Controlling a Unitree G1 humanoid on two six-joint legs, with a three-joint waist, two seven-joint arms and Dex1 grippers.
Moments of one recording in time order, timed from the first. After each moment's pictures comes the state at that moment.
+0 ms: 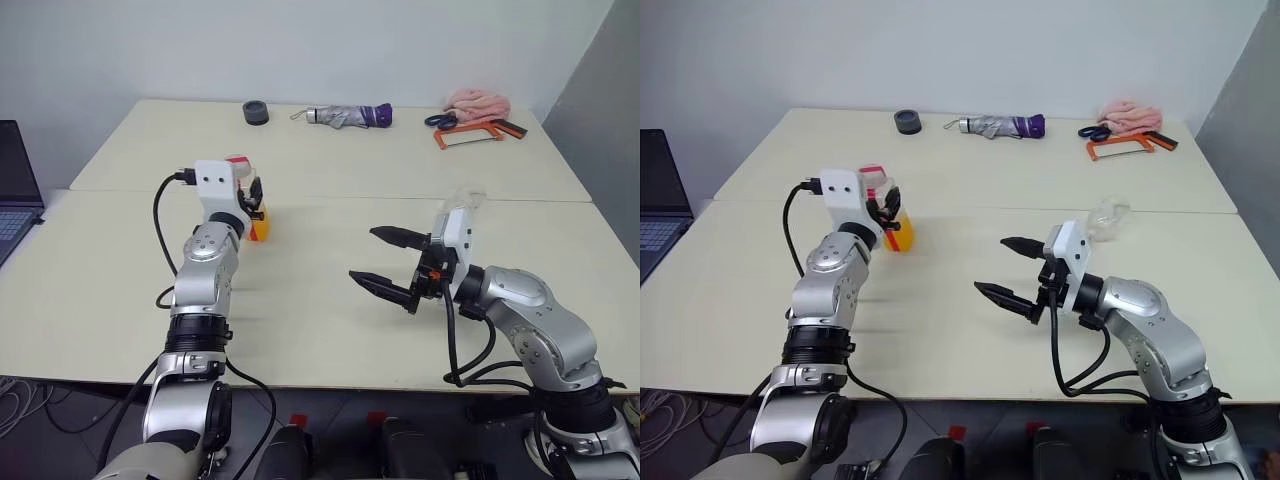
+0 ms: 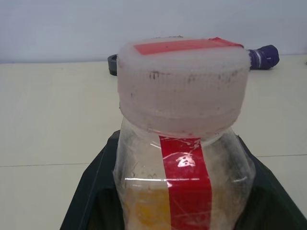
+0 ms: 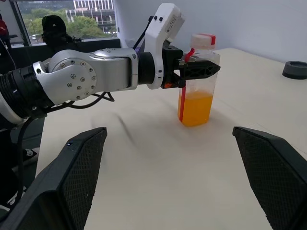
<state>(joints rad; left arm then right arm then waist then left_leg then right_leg) -0.68 0.27 0.17 0.31 -0.14 0.28 -0.12 -0.36 -0.46 0.10 -0.42 0.52 0.51 0.76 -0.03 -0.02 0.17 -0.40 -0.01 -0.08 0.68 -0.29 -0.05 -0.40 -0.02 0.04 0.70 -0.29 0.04</state>
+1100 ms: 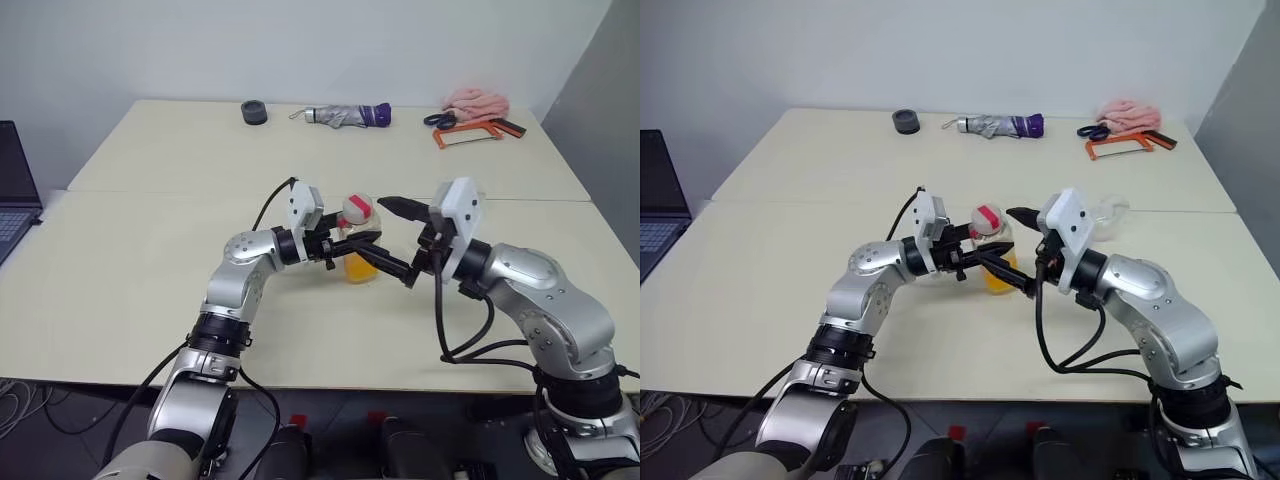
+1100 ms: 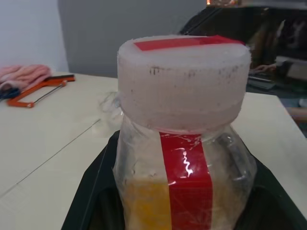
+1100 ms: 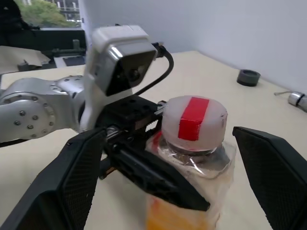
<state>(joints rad) -0.70 0.26 -0.09 0.33 -0.35 0.12 -1.10 -0.49 -0.46 0.09 -0.50 0.49 0.70 0.56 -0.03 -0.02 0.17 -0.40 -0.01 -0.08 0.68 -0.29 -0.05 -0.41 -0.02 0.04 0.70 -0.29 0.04</state>
